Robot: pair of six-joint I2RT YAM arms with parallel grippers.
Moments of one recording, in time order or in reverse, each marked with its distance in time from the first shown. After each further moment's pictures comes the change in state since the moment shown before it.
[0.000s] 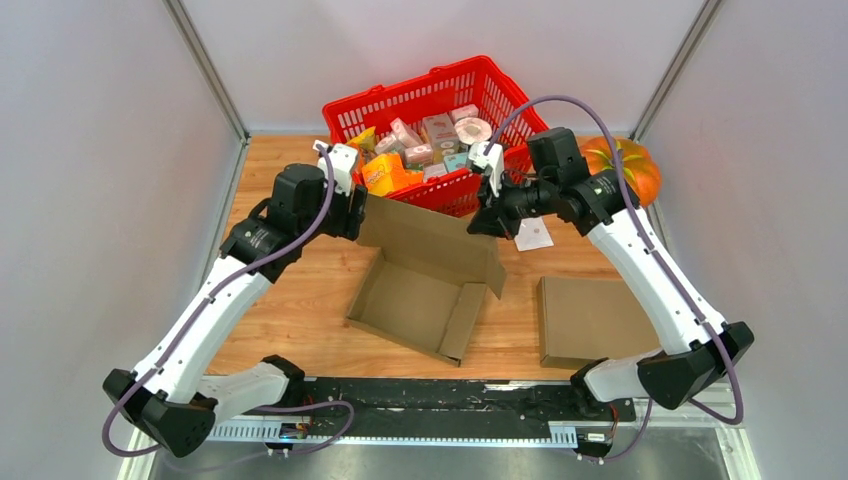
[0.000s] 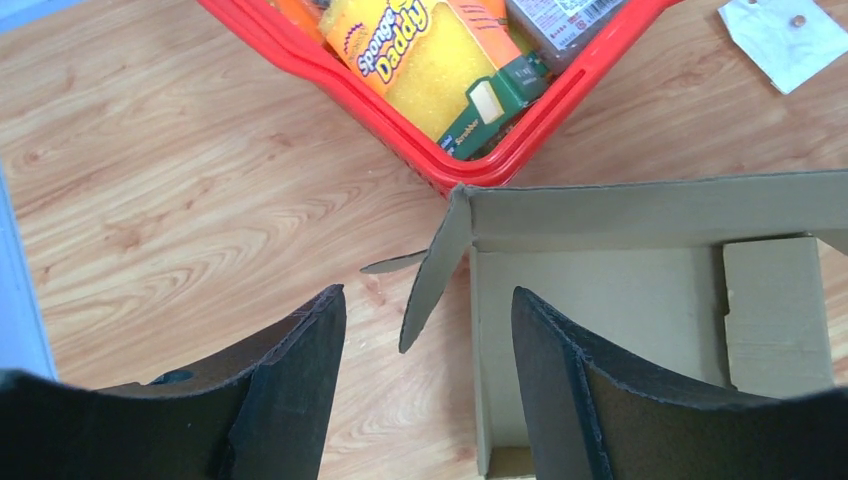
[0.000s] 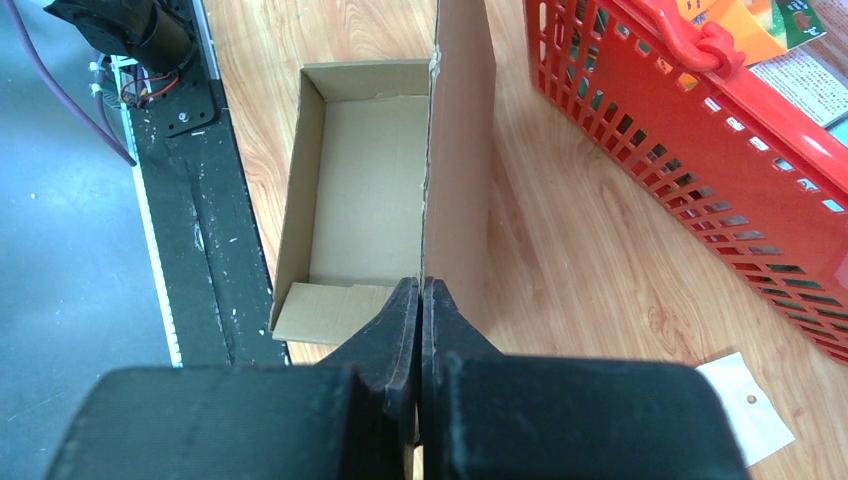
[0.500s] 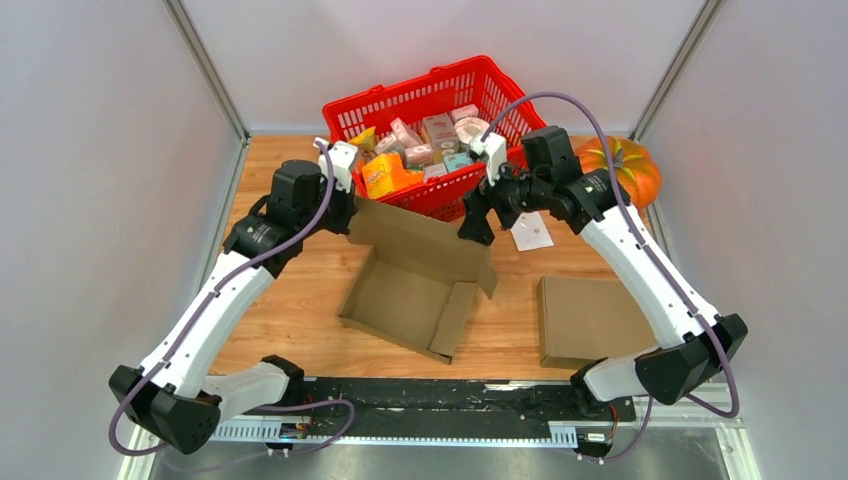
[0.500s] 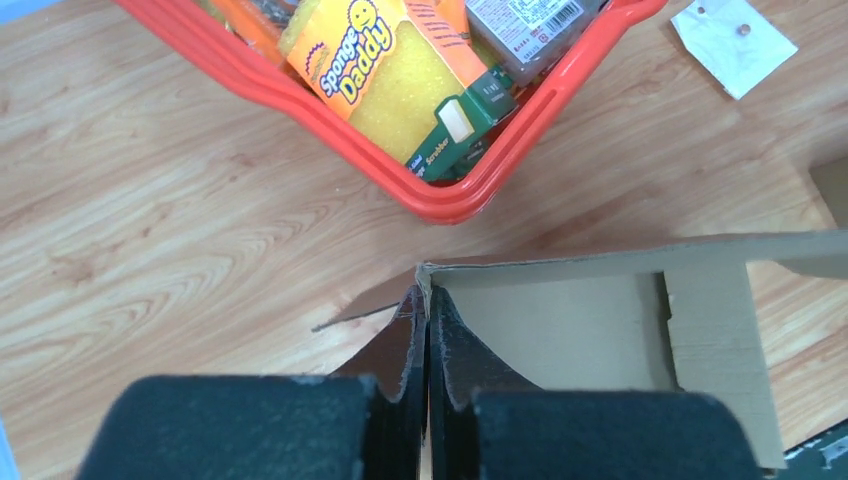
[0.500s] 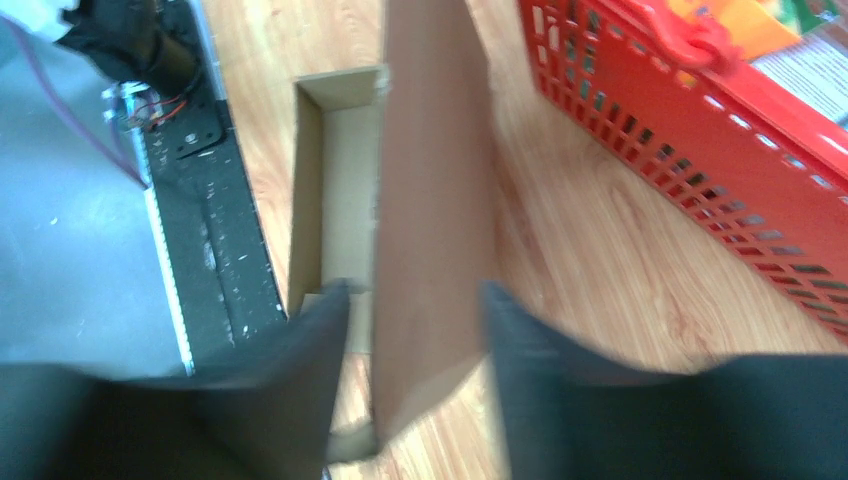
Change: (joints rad) left arm 0.064 0.042 -0.014 0.061 0.148 0.018; right arm -0.018 0.027 -0.019 0.066 0.026 0.113
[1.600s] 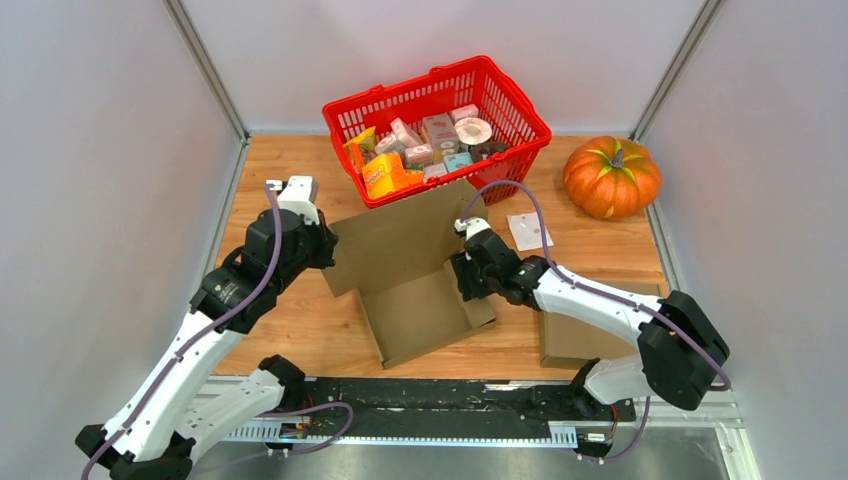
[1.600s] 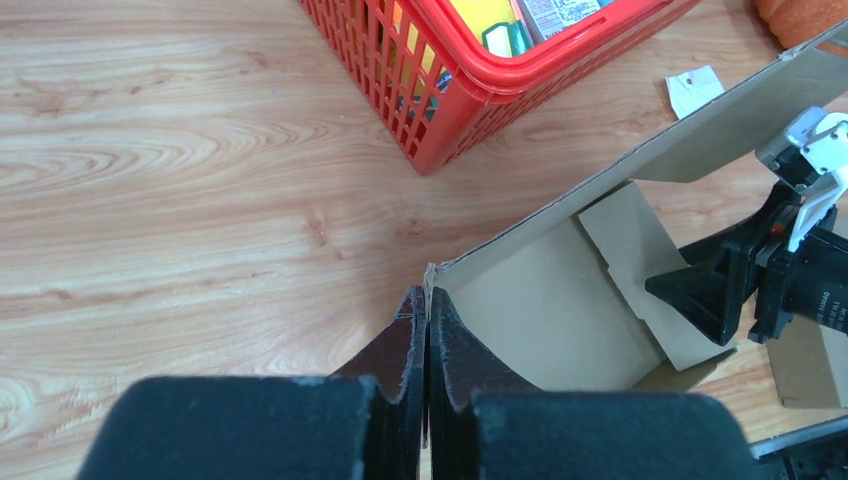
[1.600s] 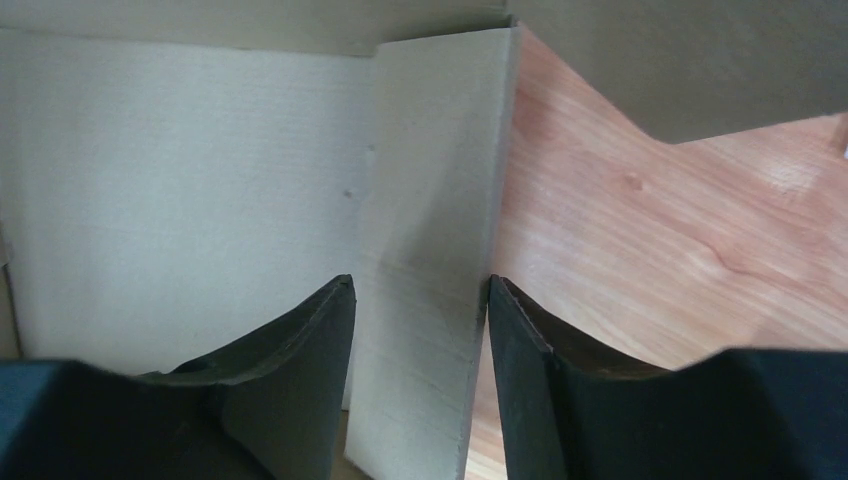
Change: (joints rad) left arm -0.117 -0.324 -0.181 -0.090 -0.257 -0.365; right arm 0.320 -0.035 -0.745 0.566 0.777 0.612
